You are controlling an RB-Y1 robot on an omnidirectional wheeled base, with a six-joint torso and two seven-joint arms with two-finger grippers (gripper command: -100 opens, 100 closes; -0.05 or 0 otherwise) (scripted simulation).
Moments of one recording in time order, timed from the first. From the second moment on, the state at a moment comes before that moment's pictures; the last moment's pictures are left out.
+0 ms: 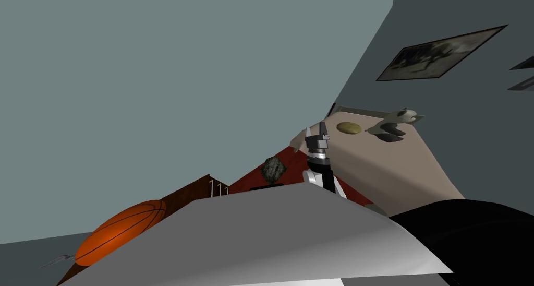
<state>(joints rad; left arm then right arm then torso) 0.77 0.78 -0.42 -1.08 0.58 0.32 0.43 0.50 0.00 -0.07 -2.23 -0.02 -0.56 -0.13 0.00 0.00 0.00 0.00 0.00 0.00</state>
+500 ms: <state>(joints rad) 0.75 0.71 -0.41 -0.94 0.52 0.20 0.38 0.50 -0.01 -0.07 -2.23 -0.02 -0.56 -0.13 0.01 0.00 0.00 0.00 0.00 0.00</state>
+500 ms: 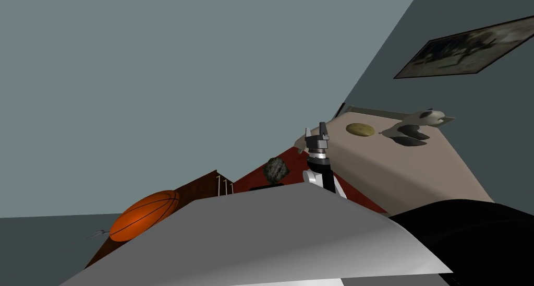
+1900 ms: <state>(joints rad) 0.70 0.63 -0.38 -0.83 0.46 0.18 0.35 0.50 0.00 -0.07 -2.23 -0.02 -0.56 -0.13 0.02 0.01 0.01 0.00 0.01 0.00</state>
